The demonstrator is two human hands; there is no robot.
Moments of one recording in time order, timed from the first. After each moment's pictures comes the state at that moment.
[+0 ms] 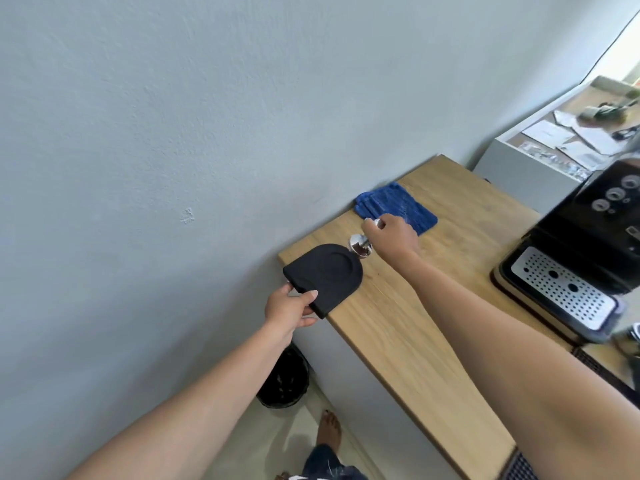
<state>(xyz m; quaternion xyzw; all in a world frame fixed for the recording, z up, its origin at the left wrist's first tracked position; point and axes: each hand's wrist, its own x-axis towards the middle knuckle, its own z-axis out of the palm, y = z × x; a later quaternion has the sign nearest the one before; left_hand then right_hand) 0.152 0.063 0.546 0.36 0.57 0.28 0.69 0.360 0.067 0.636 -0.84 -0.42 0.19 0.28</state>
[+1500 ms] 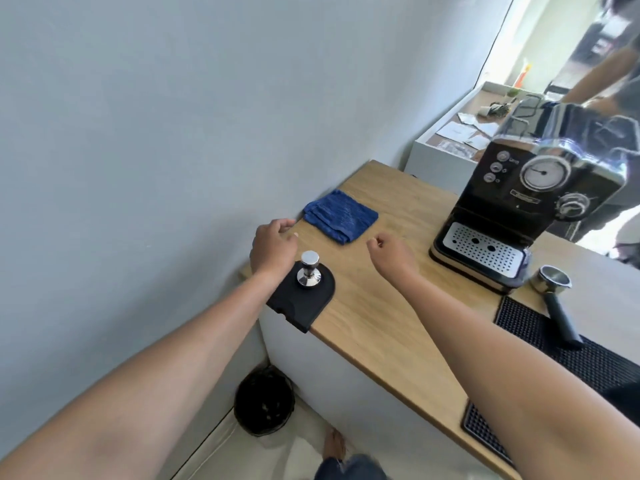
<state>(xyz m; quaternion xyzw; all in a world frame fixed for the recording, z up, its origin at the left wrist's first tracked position) 0.206 0.098 0.647 0.70 0.52 0.28 0.39 0.391 -0.020 0.635 -0.88 -0.35 0.13 0.28</state>
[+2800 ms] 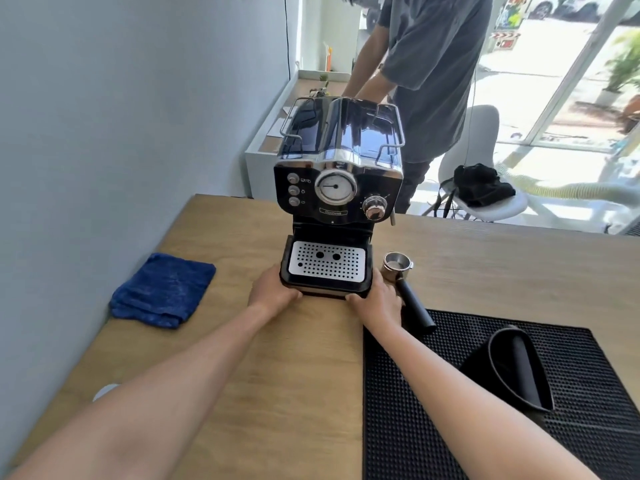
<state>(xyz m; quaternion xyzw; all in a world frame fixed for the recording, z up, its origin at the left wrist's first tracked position) 0.498 0.008 0.586 0.87 0.27 0.01 0.41 0.554 -0.199 0.588 -0.94 -0.06 0.07 0.32</state>
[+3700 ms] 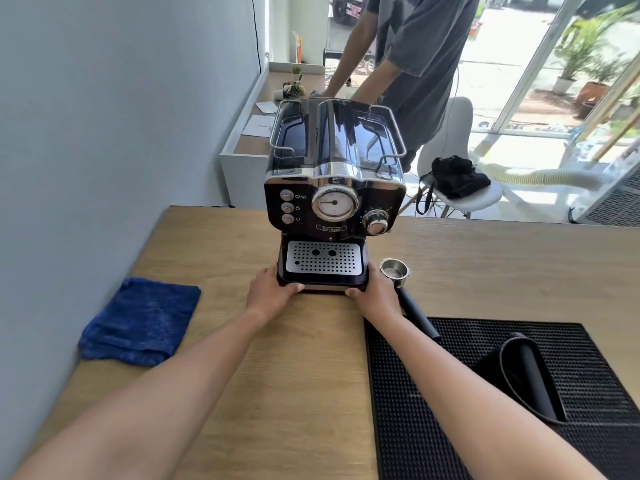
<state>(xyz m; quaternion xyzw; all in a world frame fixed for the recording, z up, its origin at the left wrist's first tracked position) 0.548 0.035 0.568 0.88 0.23 0.01 0.42 0.596 -0.179 0.591 -0.93 -0.02 0.09 0.35</state>
